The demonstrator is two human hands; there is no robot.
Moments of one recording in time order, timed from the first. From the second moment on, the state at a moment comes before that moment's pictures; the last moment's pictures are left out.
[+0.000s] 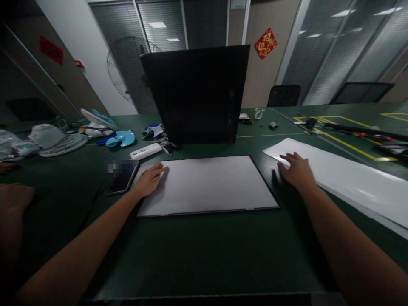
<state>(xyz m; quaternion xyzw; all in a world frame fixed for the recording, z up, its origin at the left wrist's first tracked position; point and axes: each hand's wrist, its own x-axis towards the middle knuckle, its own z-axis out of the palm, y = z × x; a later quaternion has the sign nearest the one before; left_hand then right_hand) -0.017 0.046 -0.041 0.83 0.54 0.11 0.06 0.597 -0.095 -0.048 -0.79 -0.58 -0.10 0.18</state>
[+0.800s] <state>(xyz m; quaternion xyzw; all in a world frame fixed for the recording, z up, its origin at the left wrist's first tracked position) -0.013 0.041 -0.035 0.83 0.55 0.09 0.05 0.585 -0.101 -0.037 -0.88 -0.46 -0.10 0.00</state>
